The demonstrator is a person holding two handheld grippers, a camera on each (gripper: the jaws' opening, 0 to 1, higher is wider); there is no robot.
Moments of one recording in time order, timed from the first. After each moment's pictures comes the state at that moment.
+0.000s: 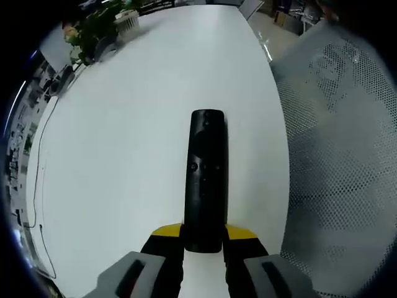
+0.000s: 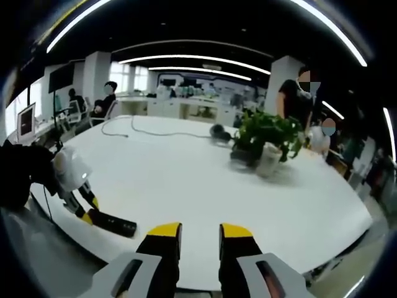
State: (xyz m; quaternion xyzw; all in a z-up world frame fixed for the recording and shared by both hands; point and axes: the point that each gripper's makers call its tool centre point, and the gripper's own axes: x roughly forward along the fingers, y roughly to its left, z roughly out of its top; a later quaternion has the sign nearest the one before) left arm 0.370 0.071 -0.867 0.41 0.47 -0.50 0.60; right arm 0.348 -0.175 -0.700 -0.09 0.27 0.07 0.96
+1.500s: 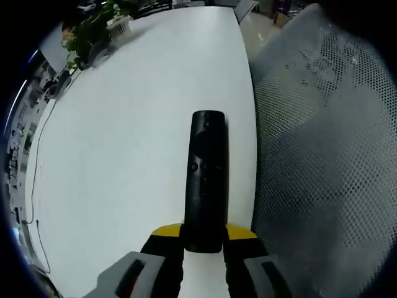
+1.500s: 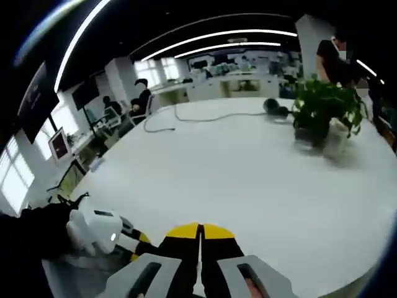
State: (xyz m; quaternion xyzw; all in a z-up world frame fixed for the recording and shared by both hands) left arm 0.327 0.064 -0.866 0.39 0.47 -0.51 0.61; right arm 0.400 -0.063 -0.725 0.03 0.40 0.25 0.88
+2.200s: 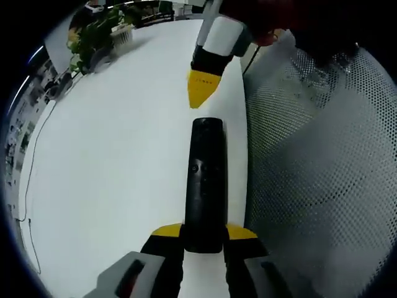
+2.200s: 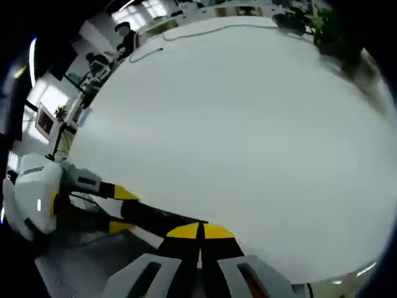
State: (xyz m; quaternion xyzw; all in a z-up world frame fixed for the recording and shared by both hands) left arm 0.320 0.056 -0.865 0.36 0.44 -0.54 0.62; right arm 0.351 -0.050 -0.845 0.05 0.61 0.24 0.75
